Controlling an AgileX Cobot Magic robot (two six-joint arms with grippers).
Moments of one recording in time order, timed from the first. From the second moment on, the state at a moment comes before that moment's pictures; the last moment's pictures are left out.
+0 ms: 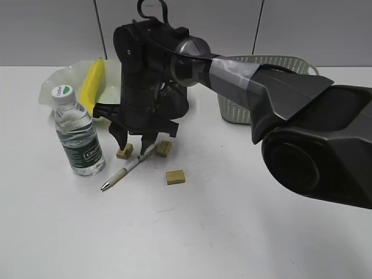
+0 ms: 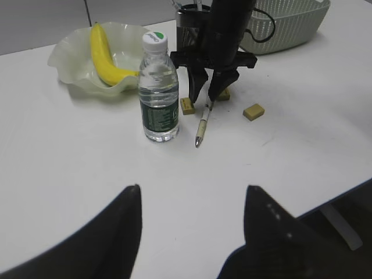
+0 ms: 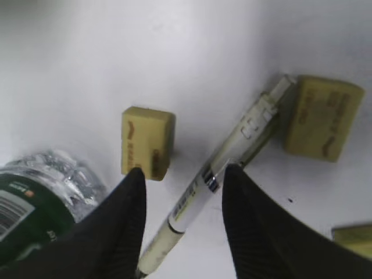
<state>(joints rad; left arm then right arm) -0.49 -0.01 -0.54 0.01 1.06 -0.06 0.79 2.64 -2.42 0.12 1.21 0.88</state>
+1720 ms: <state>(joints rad) -0.49 -0.01 -0.54 0.01 1.06 -0.06 0.74 2.56 -2.27 0.20 1.21 1.05</state>
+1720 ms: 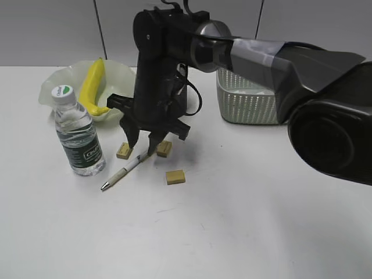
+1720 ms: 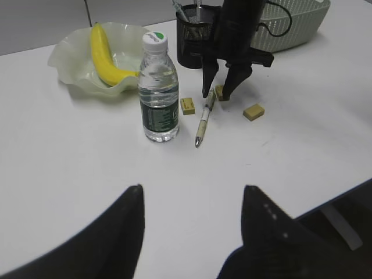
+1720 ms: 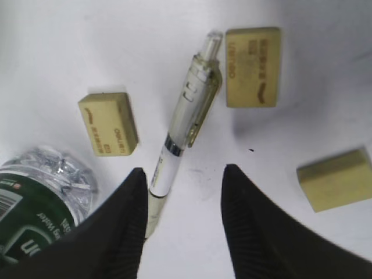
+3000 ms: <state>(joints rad) -0.49 -0.01 -0.54 0.01 1.06 -0.06 0.74 2.61 -2.26 0.20 1.17 1.17</state>
